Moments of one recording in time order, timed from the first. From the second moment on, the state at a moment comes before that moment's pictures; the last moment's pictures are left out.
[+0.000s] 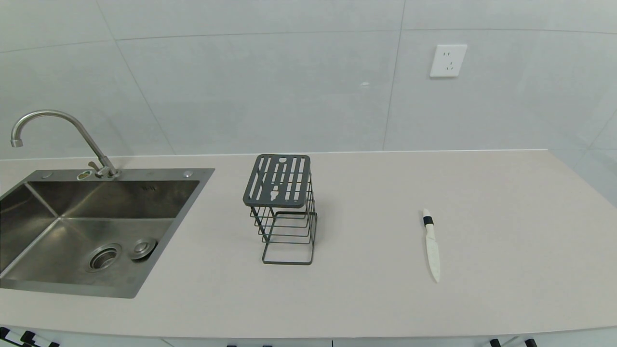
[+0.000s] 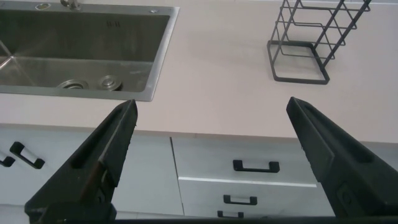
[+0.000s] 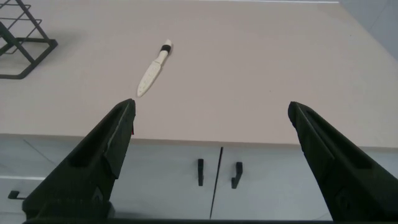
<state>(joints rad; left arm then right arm) 0.00 0.00 0.00 0.00 0.04 -0.04 0.00 0.00 0.00 -0.01 0.03 -0.03</state>
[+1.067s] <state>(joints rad) 0.00 0.00 0.00 0.00 0.04 -0.04 0.05 0.50 -0.26 -0.28 0.17 -0.04</state>
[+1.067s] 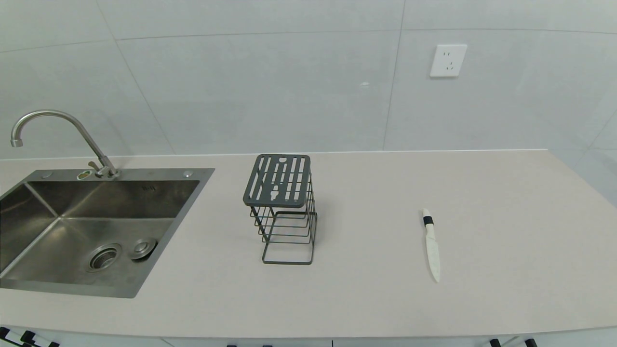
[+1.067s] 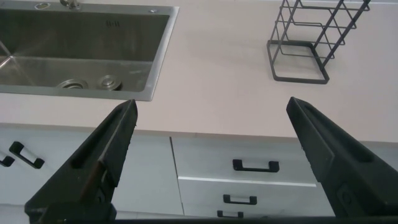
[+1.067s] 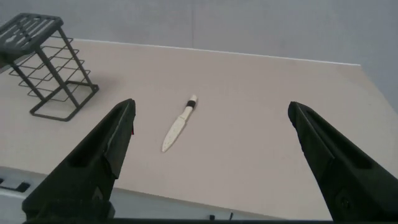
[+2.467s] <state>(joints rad) 0.00 0.00 0.00 0.00 0.04 -0.04 0.21 1.33 -0.48 -0.39 0.20 -0.04</state>
